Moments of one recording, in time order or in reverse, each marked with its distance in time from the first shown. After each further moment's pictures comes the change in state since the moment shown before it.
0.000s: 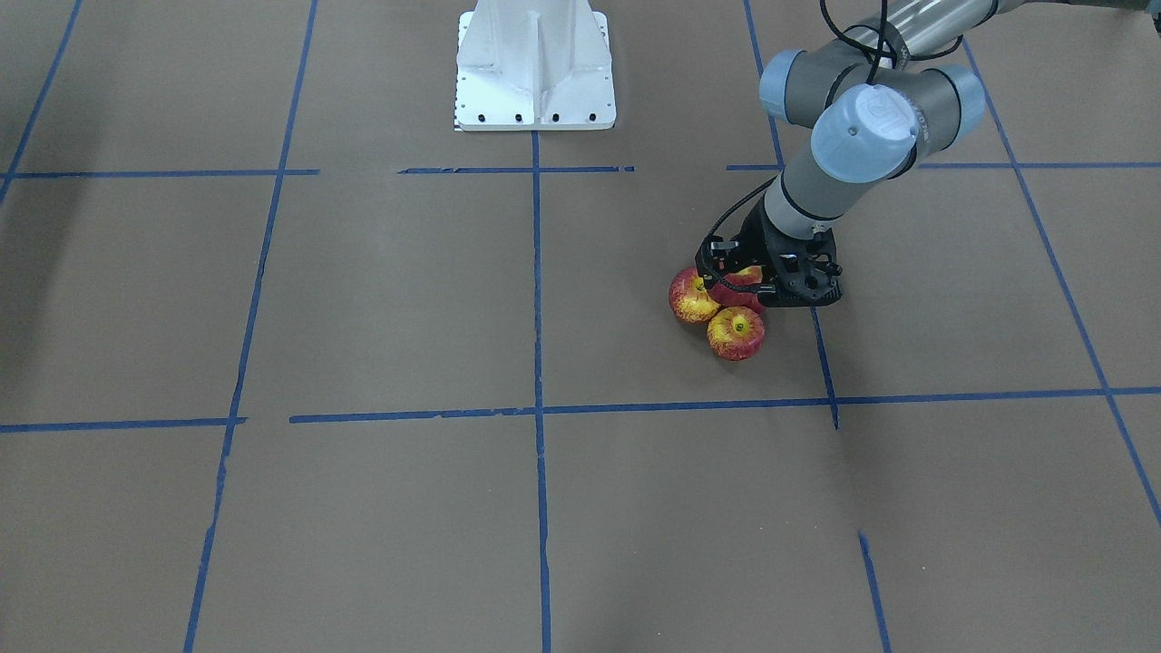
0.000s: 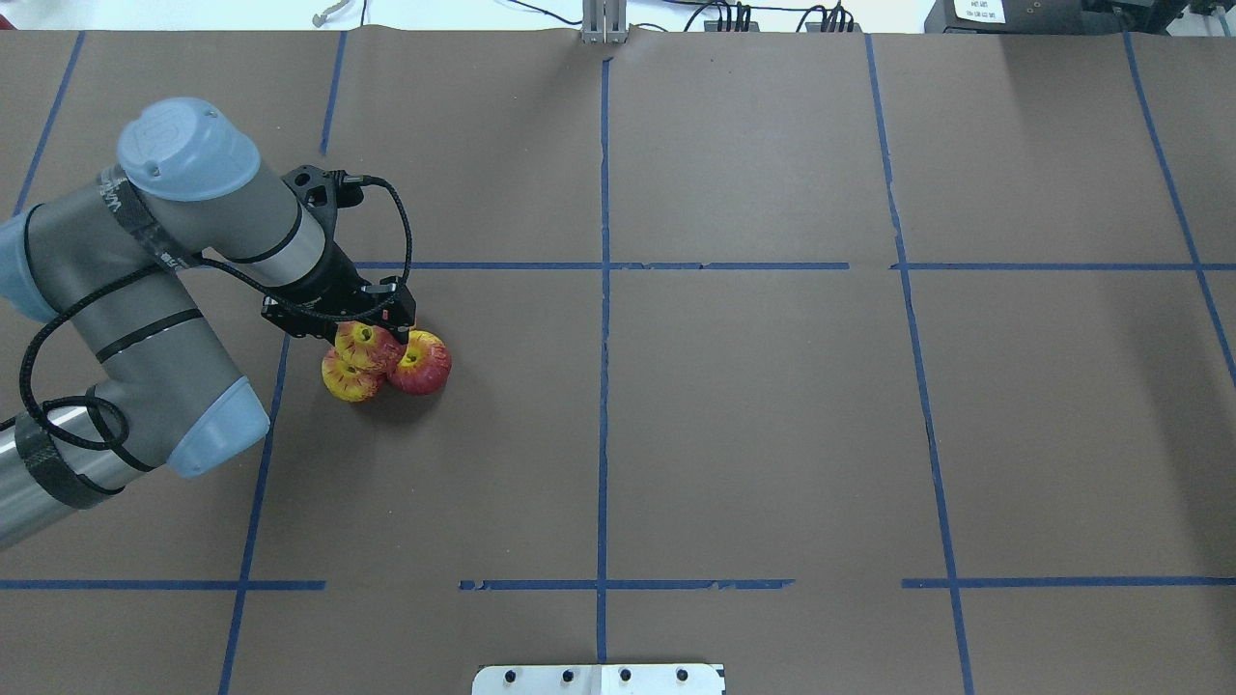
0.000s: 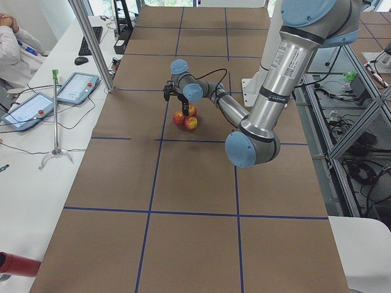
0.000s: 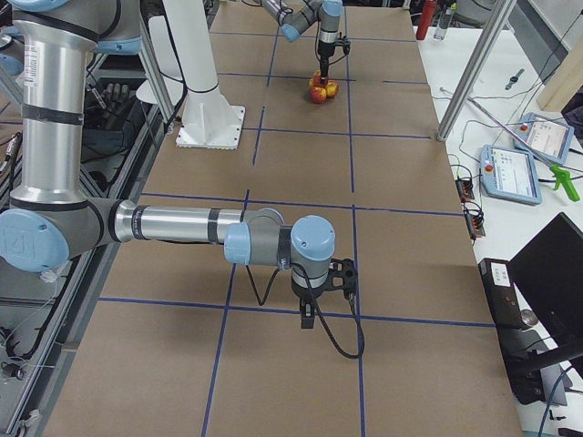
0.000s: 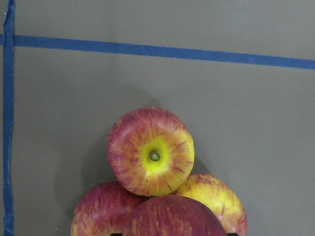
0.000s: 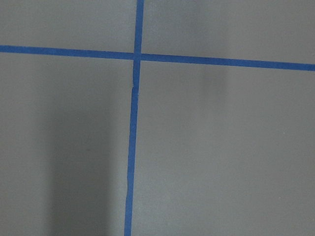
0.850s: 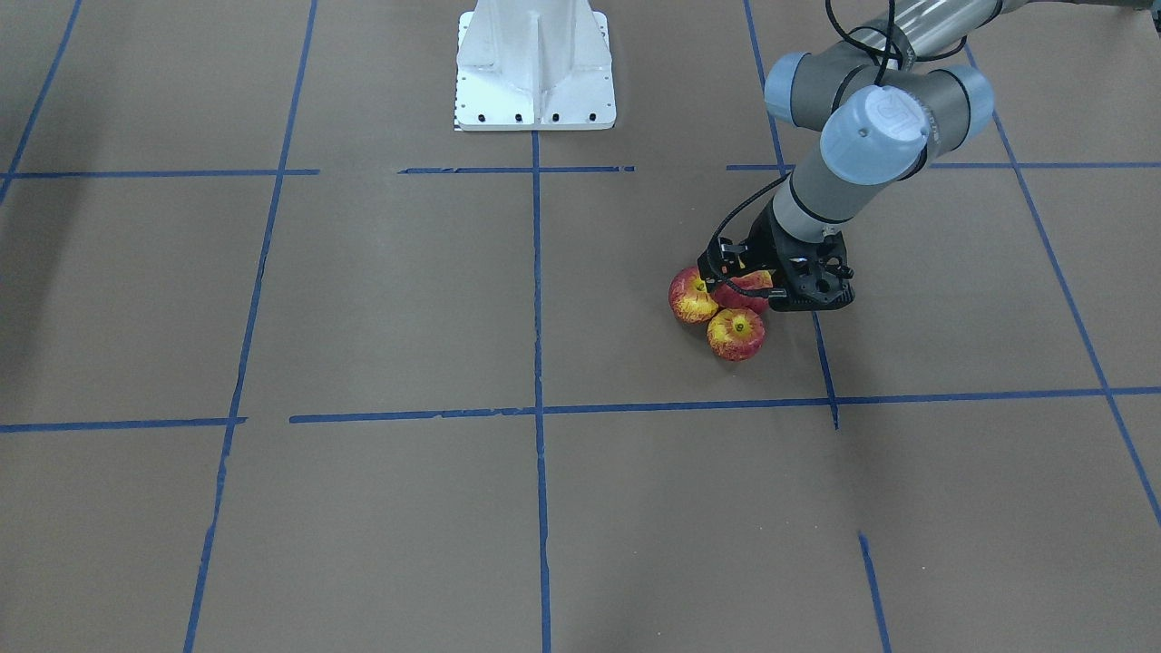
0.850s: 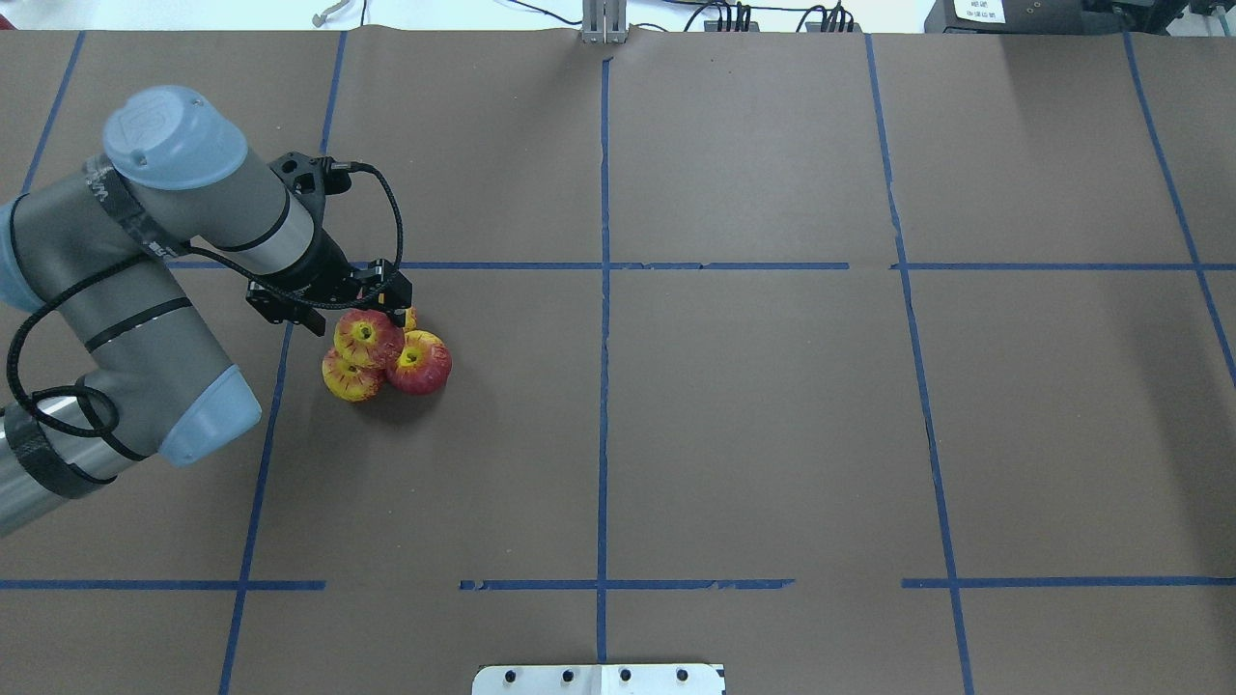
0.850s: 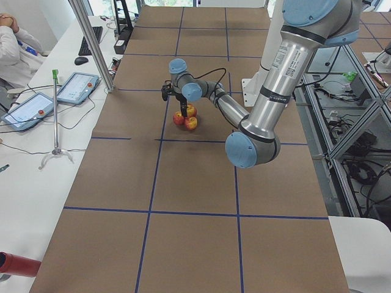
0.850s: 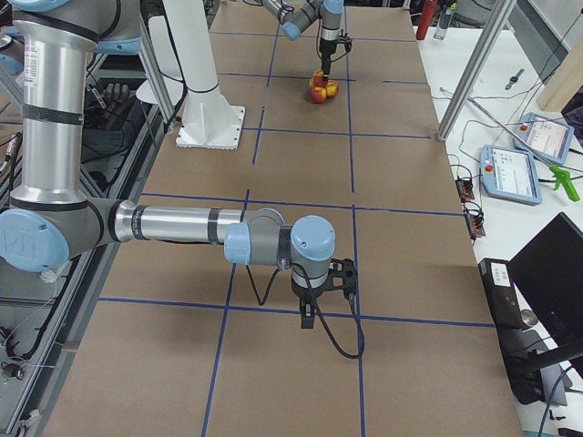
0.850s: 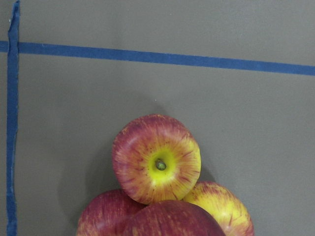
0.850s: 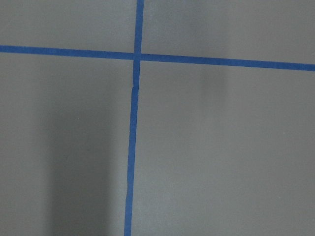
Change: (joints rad) left arm -0.036 0.007 -0.039 0.043 -0.002 0.000; right arm 0.000 0.000 0.000 0.000 0.000 0.000
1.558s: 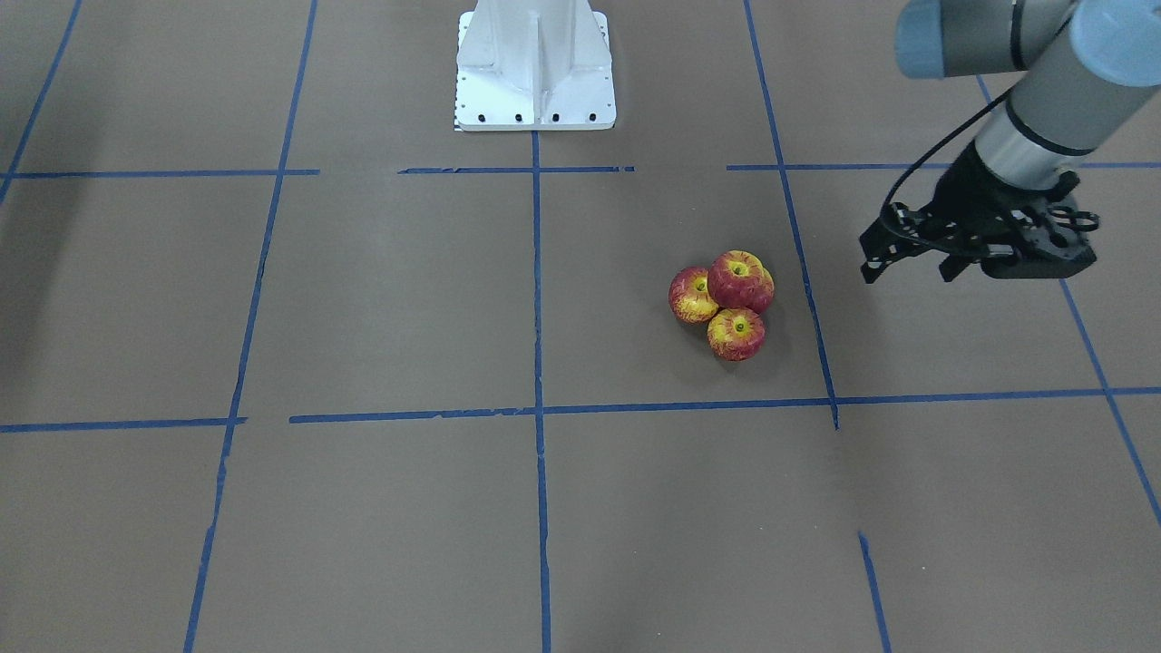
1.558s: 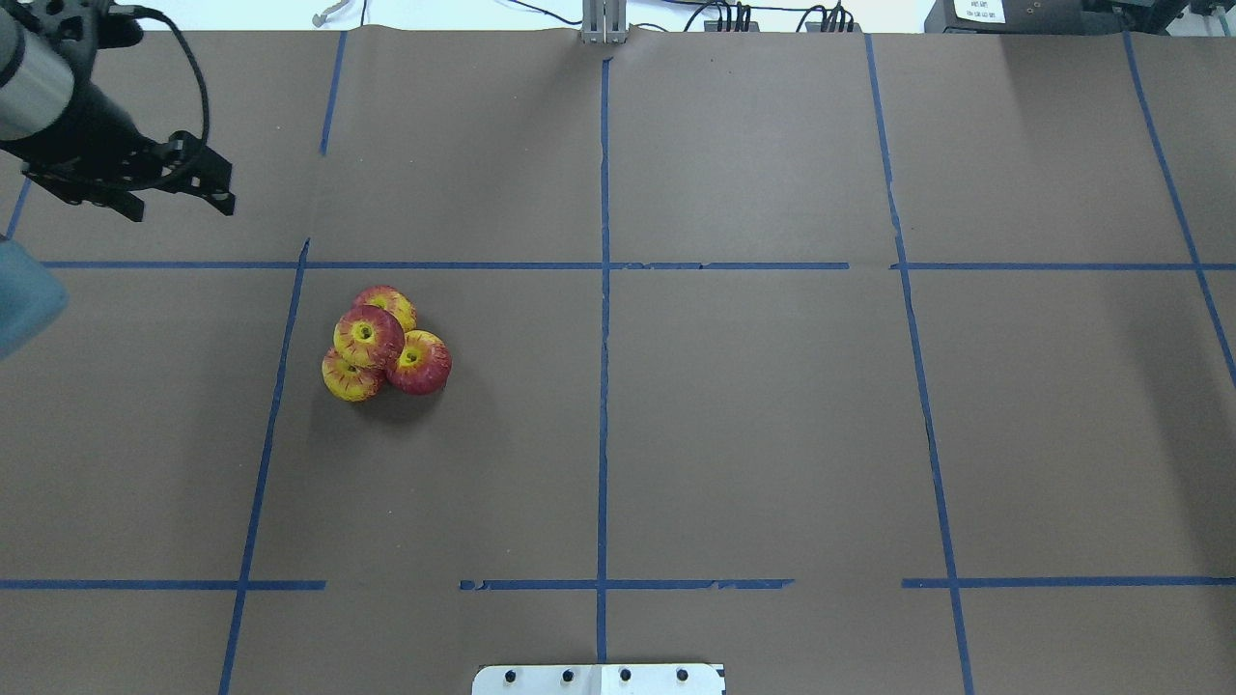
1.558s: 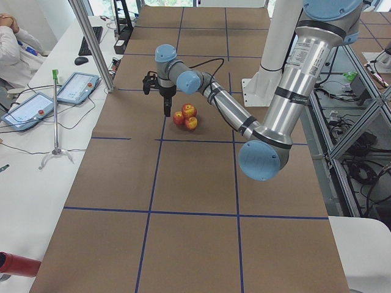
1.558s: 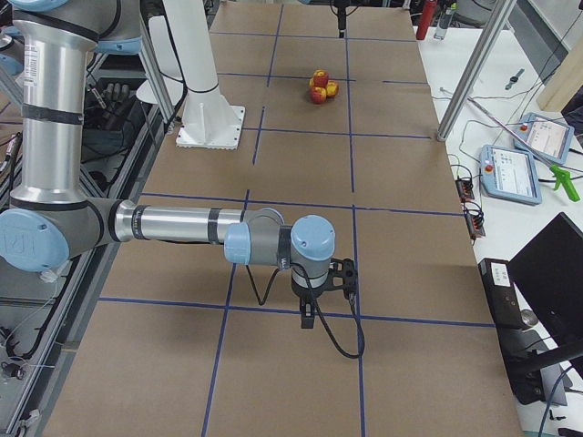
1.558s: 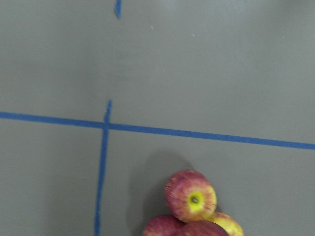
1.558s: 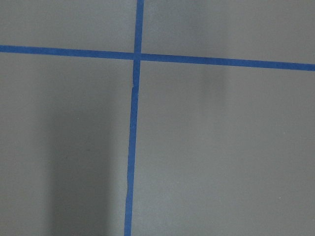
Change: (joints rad) left arm -0.311 0.133 -0.145 0.167 -0.053 0.388; right arm 0.000 0.000 0.000 0.000 0.000 0.000
